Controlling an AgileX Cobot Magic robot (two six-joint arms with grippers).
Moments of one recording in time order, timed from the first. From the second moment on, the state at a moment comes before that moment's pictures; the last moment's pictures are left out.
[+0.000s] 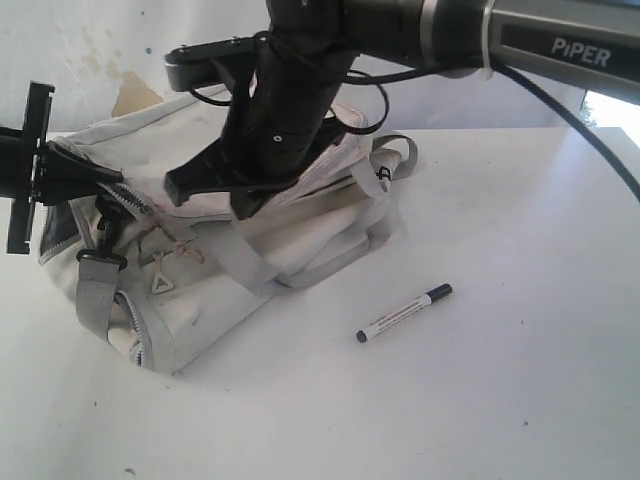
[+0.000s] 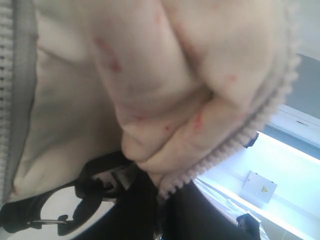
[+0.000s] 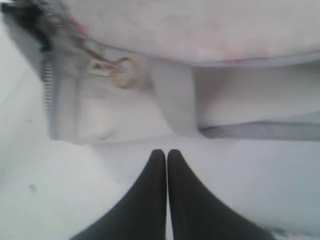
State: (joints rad) left arm 0.20 1.91 -1.19 -1.32 1.21 0.26; right arm 0.76 1.97 -1.81 0.16 1.04 -0.05
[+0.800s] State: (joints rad) left arm 0.20 1.91 -1.19 -1.32 1.21 0.26; right arm 0.76 2.12 -1.81 0.58 0.69 -0.35
